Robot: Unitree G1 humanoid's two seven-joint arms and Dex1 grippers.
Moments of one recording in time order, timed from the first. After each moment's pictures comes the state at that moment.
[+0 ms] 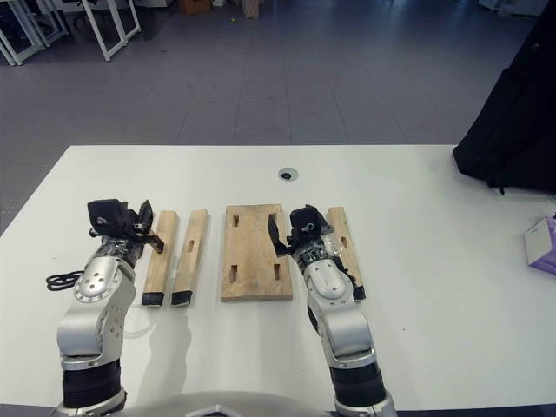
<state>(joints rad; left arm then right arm) -0.03 0.12 0.15 -0.49 -0.11 0.60 0.05 -0.04 -0.04 0.21 -0.38 -0.04 0.52 0.07</state>
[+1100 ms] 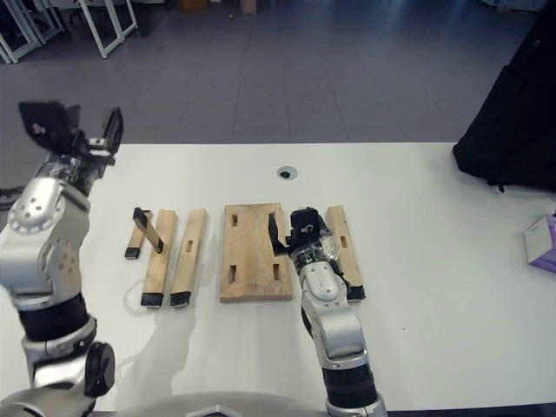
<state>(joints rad) -0.31 0.31 0.26 -0.57 -0.23 0.76 -0.03 -0.02 0.02 0.20 -0.36 -0.04 0.48 0.01</state>
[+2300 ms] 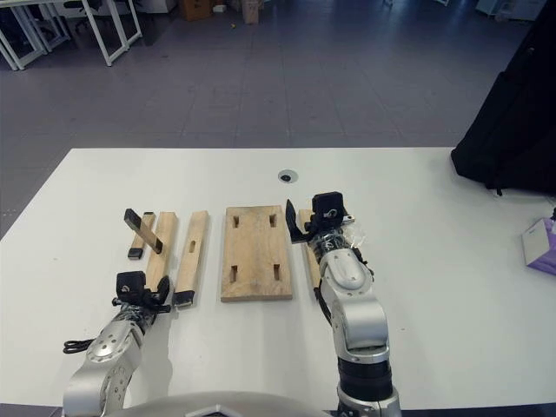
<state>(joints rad) 0.39 0.07 0.04 -0.41 -0.14 0.54 0.01 -0.10 -0.03 0.08 -0.48 0.02 0.66 0.08</state>
